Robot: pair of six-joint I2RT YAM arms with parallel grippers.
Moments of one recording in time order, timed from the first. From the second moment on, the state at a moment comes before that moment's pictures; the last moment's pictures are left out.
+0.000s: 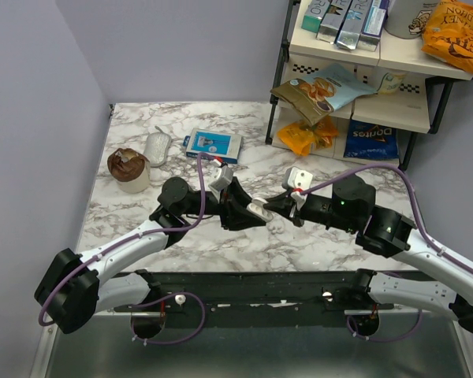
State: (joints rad) left arm -0.71 1.13 0.60 0.79 0.94 -0.52; right arm 1.01 0.88 1.01 -0.34 -0.15 -0.24
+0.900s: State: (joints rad) left arm -0.74 1.04 0.44 0.89 0.70 -0.36; right arm 1.02 0.85 1.03 -0.33 -0.07 -0.10
